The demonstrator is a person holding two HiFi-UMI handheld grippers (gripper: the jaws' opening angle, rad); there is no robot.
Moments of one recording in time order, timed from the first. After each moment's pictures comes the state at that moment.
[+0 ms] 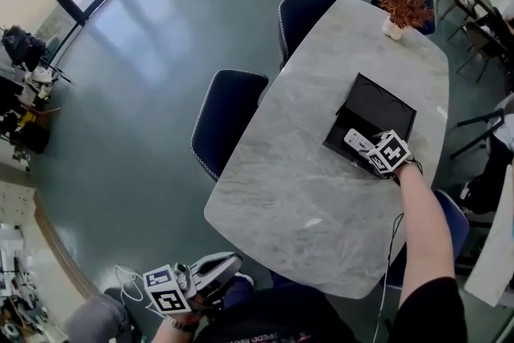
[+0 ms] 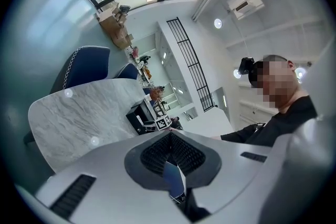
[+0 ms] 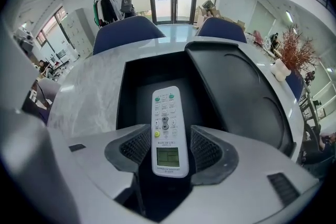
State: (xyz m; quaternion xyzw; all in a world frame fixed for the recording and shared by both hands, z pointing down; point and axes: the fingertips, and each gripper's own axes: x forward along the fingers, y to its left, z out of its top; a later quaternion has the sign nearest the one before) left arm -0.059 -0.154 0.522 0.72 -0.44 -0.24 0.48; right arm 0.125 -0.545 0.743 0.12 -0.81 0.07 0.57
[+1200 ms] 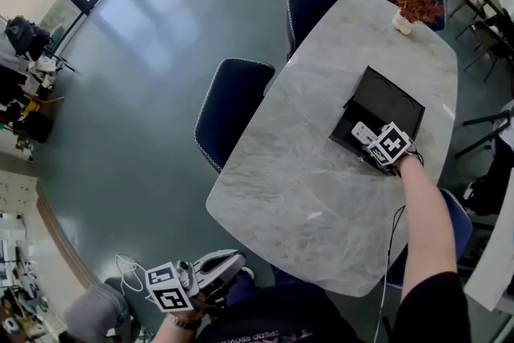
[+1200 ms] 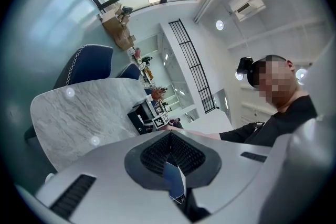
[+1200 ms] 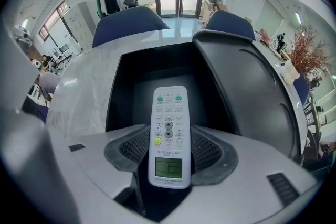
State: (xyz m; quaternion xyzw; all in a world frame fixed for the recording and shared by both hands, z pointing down) left arm -0.054 -0.149 0.531 0.71 -0.45 -0.25 0.48; right arm 0.112 -0.546 0.764 0.10 -0.79 0.06 0.60
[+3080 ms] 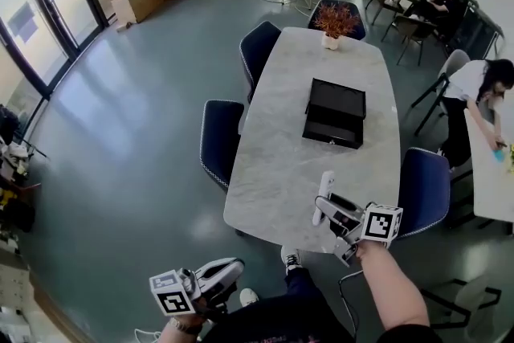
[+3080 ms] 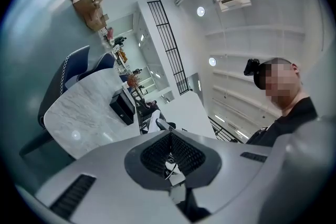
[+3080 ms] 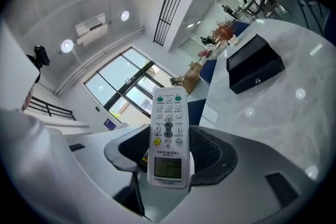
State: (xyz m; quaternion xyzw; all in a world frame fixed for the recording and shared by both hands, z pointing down) left arm -0.108 -0.040 0.484 0.81 -0.30 -0.21 0.45; right arm 0.051 -0.223 0.524 0.24 -0.84 0.48 -0.02
